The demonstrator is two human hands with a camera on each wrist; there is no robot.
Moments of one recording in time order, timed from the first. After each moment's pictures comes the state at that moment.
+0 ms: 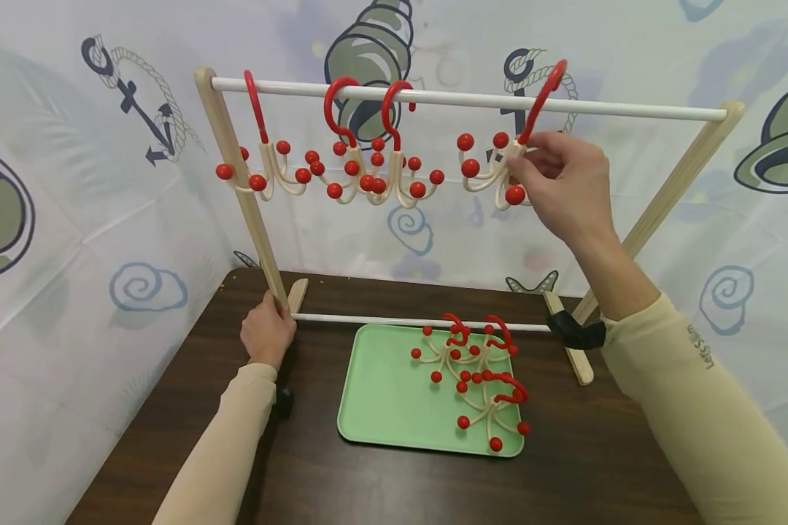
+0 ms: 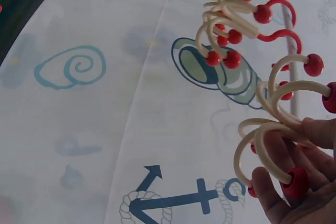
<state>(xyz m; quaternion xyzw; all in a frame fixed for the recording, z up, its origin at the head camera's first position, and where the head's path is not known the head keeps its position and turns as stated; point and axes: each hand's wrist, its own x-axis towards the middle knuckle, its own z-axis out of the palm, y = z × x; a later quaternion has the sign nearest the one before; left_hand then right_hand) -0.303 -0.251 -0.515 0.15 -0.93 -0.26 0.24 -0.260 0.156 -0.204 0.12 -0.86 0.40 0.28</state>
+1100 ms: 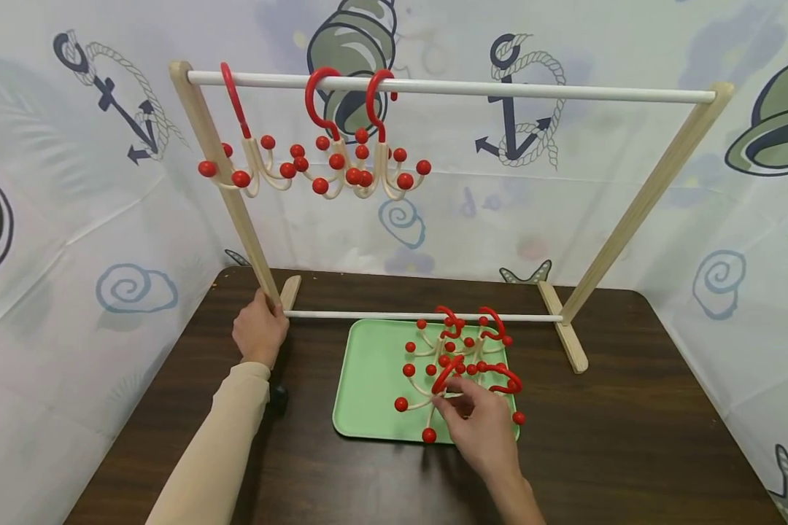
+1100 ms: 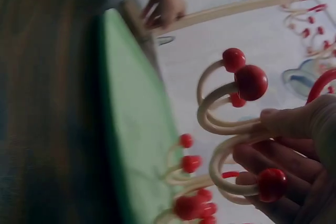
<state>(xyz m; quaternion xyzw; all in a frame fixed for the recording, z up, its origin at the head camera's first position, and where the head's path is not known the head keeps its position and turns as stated) -0.301 -0.248 -0.509 0.15 -0.93 -0.26 0.23 -0.118 0.107 -0.457 0.03 -0.87 0.48 0.14</state>
